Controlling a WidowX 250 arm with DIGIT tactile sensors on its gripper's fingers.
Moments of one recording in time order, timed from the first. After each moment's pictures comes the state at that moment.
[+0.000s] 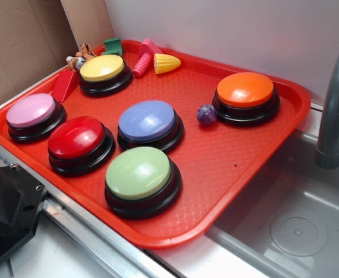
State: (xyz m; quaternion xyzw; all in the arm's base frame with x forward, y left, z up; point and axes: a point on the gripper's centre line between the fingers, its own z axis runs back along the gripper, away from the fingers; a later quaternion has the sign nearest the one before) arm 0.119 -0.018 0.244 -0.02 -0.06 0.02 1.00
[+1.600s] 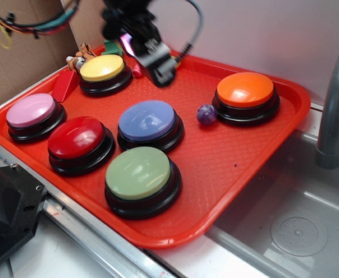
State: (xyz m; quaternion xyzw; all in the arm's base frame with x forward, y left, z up) arm 0.240 -0.078 0.107 -0.01 -0.10 -0.14 0.98
